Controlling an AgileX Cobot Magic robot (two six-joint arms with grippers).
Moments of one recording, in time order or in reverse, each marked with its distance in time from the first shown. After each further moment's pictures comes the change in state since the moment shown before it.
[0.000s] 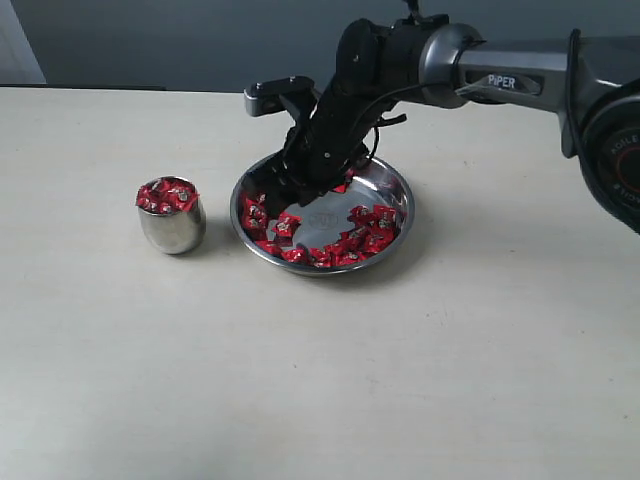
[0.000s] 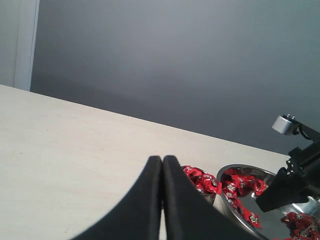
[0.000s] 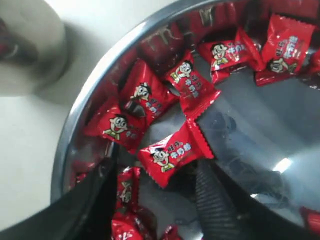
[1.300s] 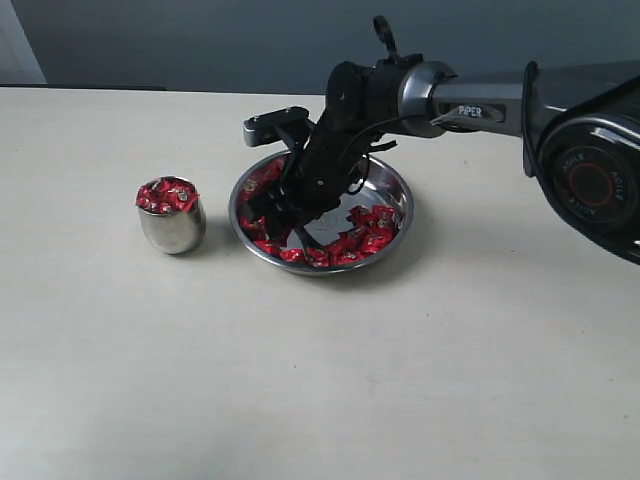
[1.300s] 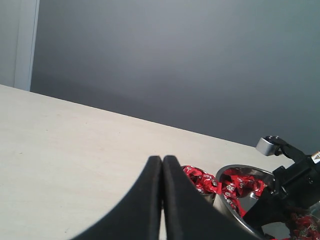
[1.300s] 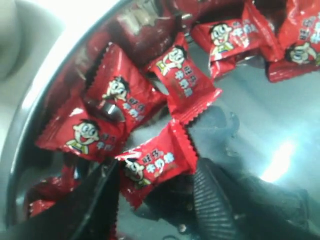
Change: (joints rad) left arm 0.000 0.000 0.000 0.000 0.000 0.000; right arm 0.022 0.083 0.000 -0.011 -0.068 -0.004
